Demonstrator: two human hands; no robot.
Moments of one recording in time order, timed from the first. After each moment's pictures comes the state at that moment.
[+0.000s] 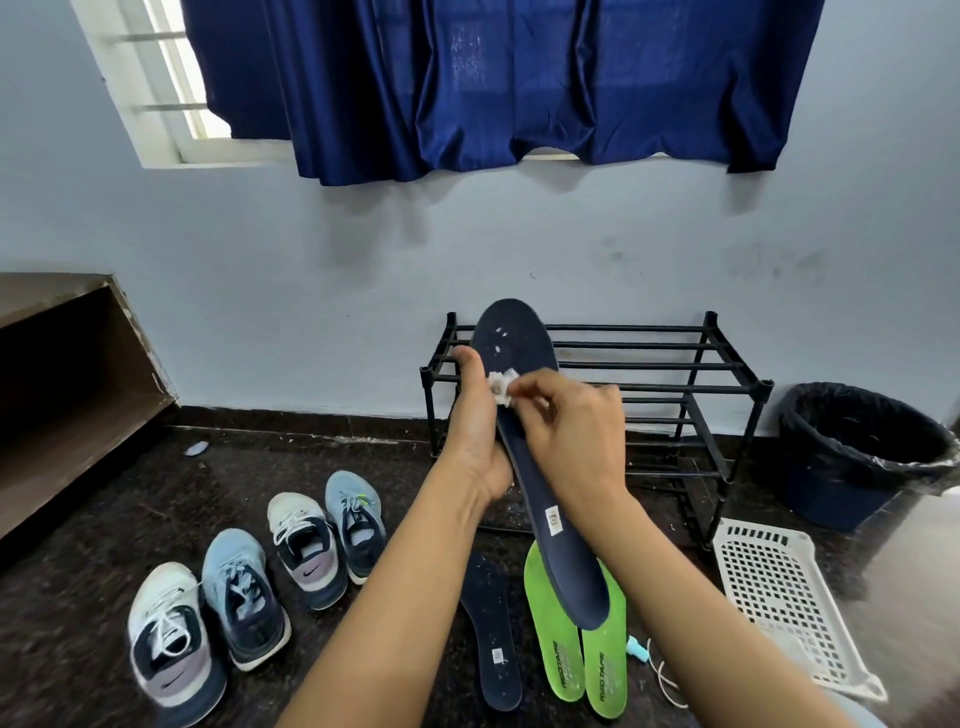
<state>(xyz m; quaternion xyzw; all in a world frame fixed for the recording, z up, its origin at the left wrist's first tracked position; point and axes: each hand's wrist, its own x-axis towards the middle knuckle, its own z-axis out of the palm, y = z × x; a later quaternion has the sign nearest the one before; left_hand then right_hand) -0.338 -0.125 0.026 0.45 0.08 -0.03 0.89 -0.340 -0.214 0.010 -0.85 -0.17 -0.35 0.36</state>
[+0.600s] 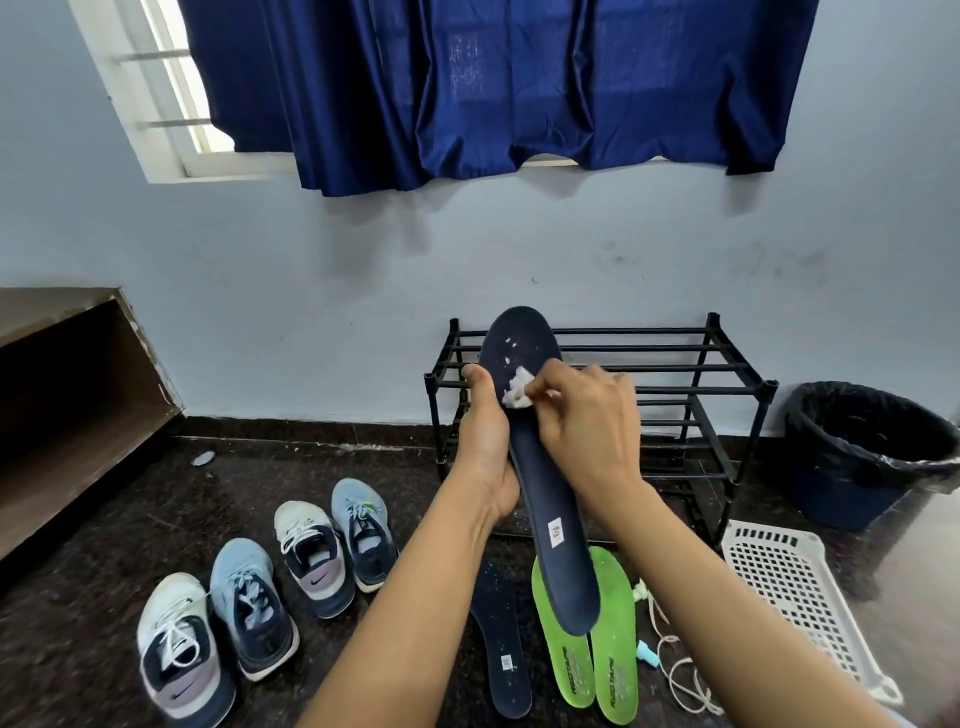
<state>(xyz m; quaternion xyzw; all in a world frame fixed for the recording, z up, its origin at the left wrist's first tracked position) -0.342 -0.130 0.021 0.48 0.13 0.00 0.87 -0.328 -0.222 0.013 -0.86 -0.16 -0.39 0.30</state>
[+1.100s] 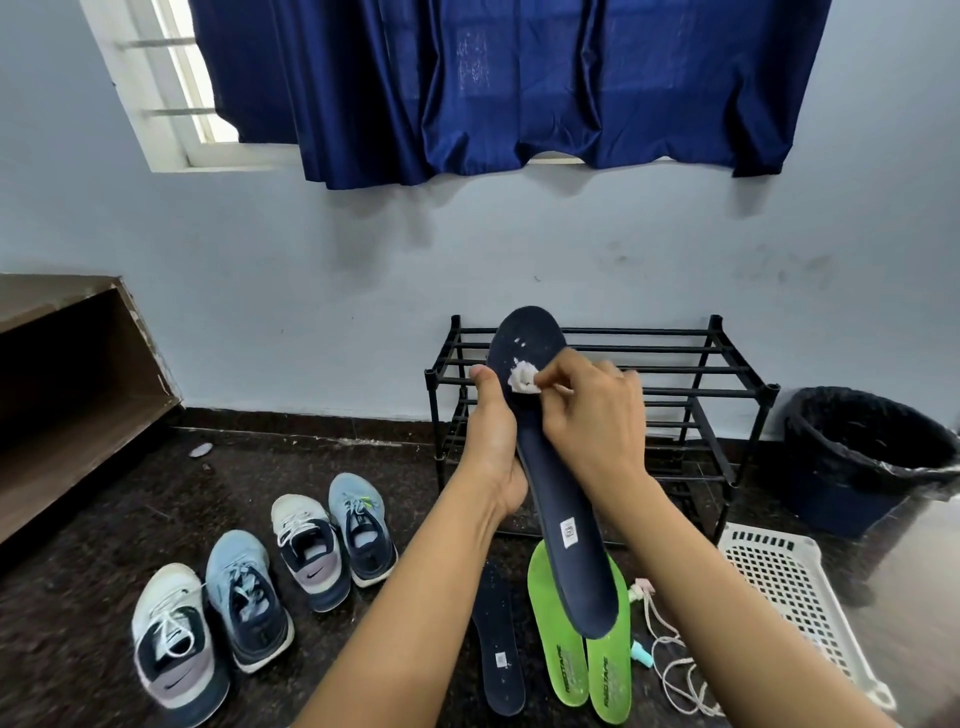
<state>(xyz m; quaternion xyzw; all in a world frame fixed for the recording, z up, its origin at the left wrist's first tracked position) -0.340 -0.135 0.021 0.46 0.13 -0.01 0.88 -0.321 -0.224 0.015 -0.87 -0.14 -0.36 0.31</state>
